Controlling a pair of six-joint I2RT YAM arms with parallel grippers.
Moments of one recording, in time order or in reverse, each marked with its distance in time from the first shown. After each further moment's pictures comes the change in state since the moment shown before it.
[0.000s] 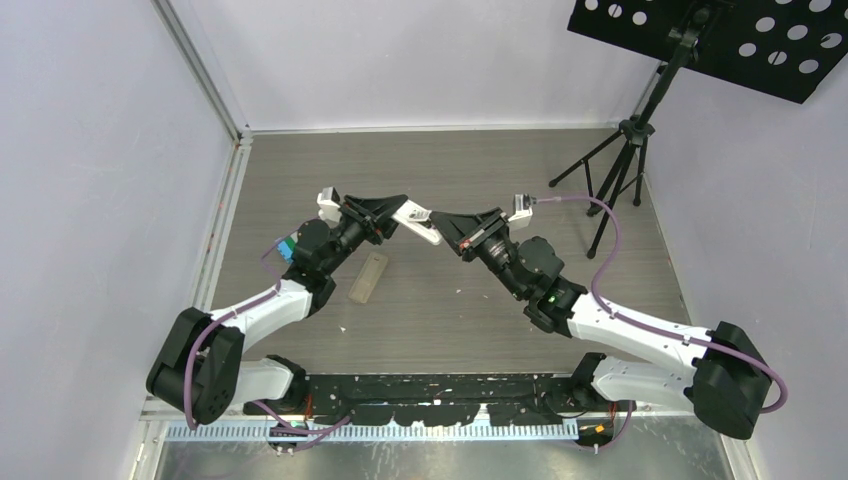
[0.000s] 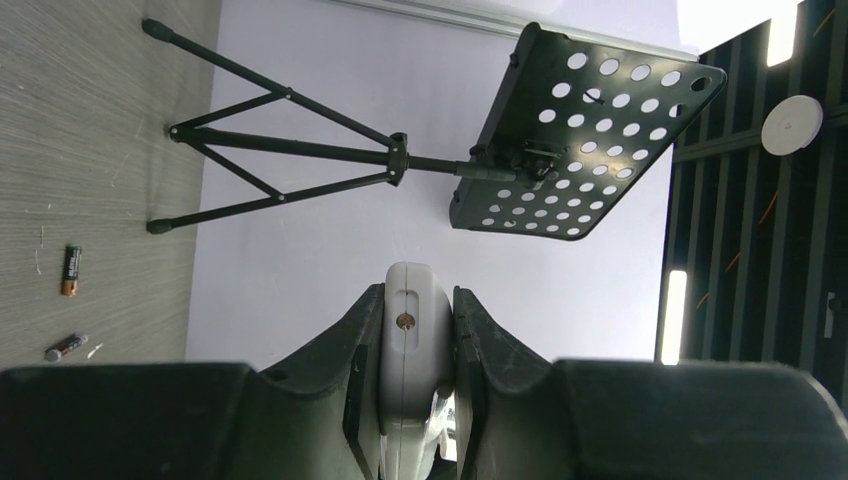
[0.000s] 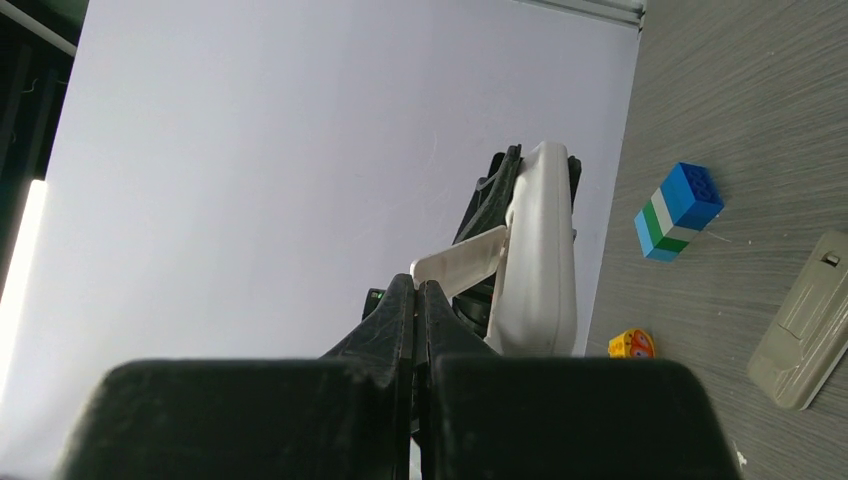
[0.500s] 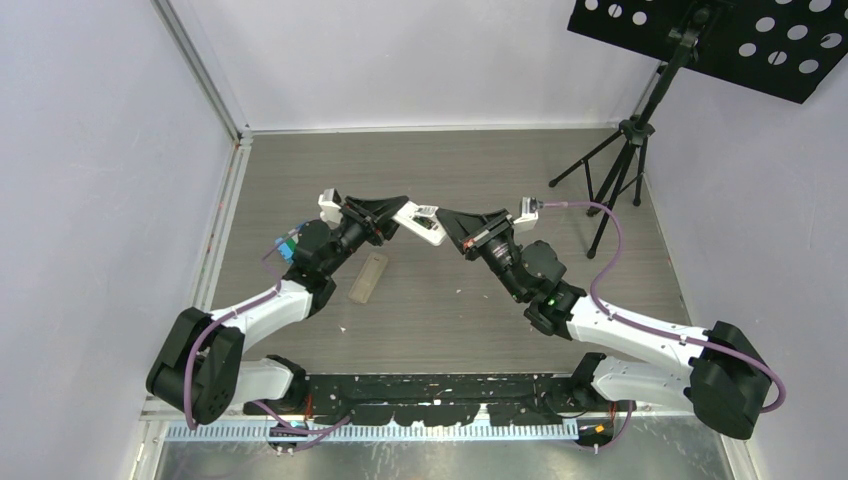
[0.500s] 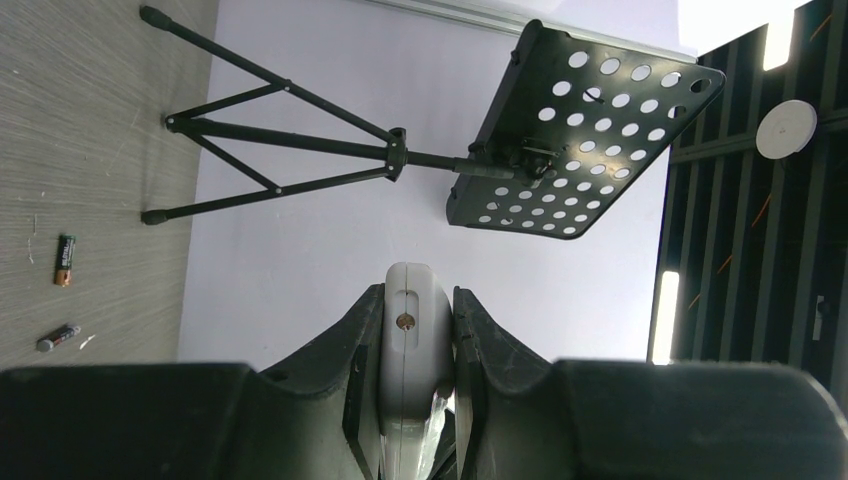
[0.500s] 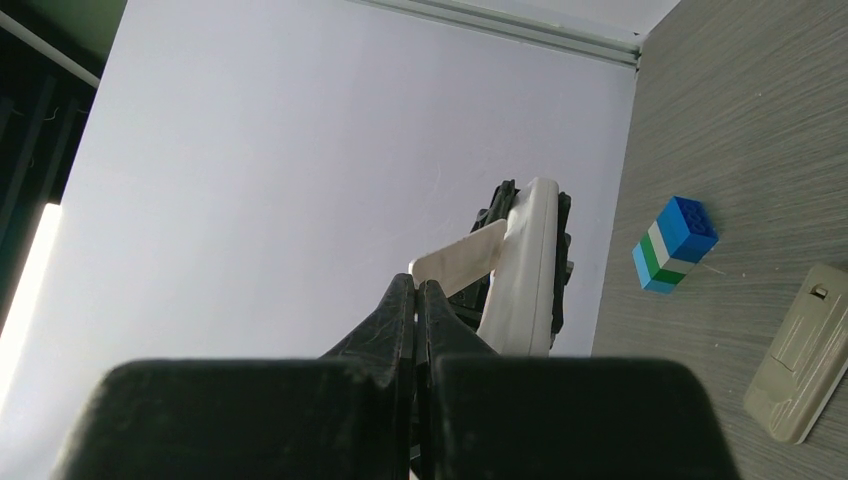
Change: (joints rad) left arm 0.000 0.000 -0.005 0.000 0.001 -0.023; right arm 0.001 0.000 -0.048 0.088 0.068 -0.012
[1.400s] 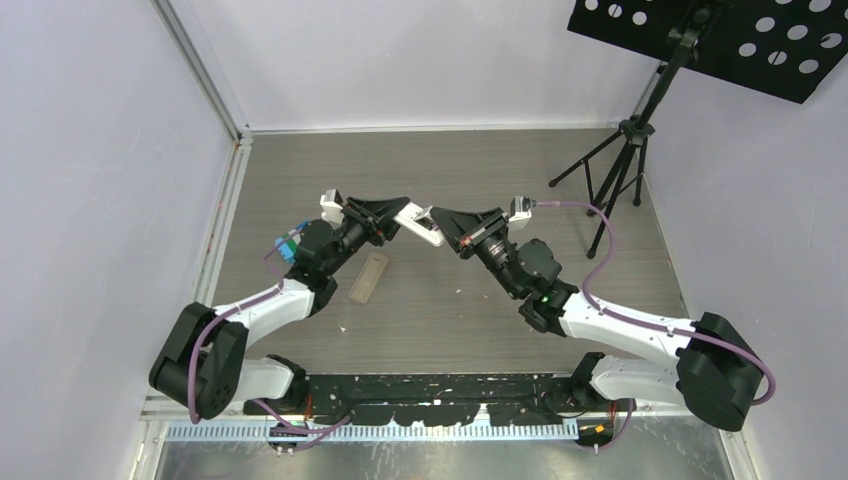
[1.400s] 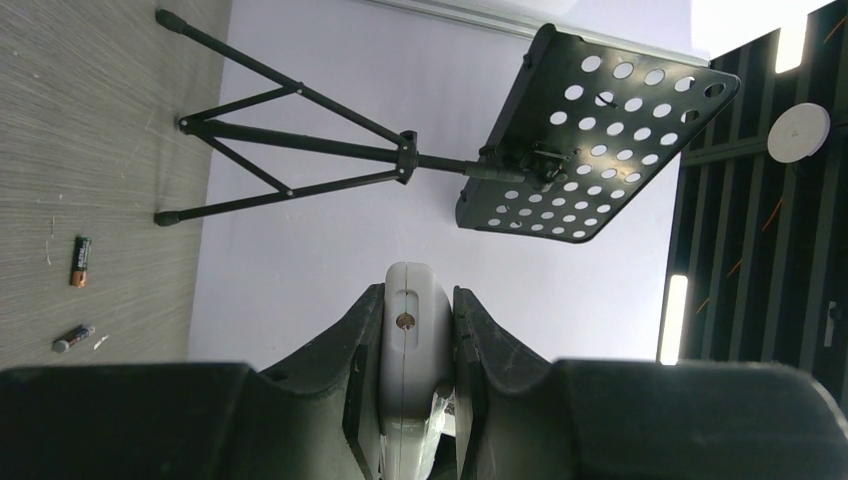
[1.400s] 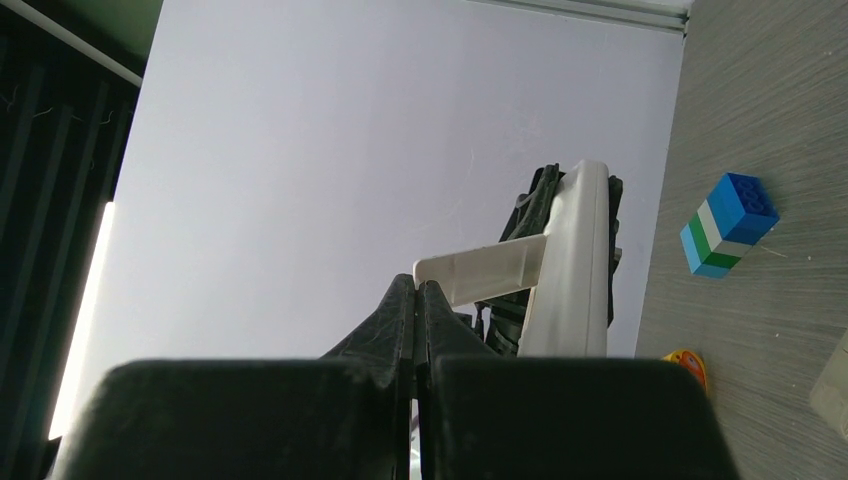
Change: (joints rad) left arm -0.002 0.027 0.000 0.012 0.002 0.008; right arm -0.002 0.052 0.000 0.083 -0.055 0.084
